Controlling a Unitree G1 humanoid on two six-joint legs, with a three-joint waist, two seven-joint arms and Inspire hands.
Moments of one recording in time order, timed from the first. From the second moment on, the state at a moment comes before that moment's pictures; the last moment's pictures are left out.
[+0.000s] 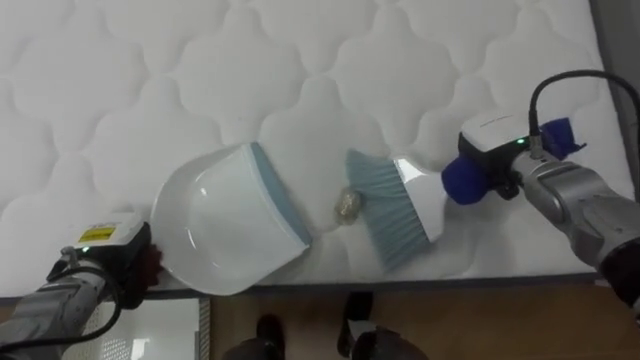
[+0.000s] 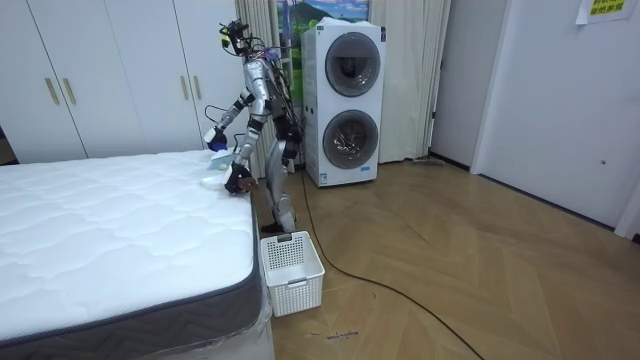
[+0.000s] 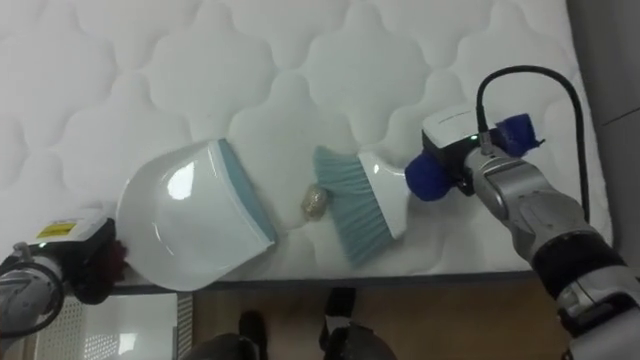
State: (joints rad) left arm -0.22 0.69 -0.48 0.81 0.67 -0.09 0.10; right arm -0.57 -0.66 0.57 0.74 -1.00 -0.07 0.05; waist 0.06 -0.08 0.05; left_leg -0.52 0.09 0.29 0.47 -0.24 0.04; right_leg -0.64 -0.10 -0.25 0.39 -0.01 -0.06
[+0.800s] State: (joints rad) left arm -0.20 0.64 -0.52 0.81 0.67 -0.04 0.15; right arm -0.49 -0.61 0.57 0.74 -1.00 -0.03 -0.09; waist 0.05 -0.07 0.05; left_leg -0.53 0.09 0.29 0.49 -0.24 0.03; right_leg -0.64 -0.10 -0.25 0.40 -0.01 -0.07
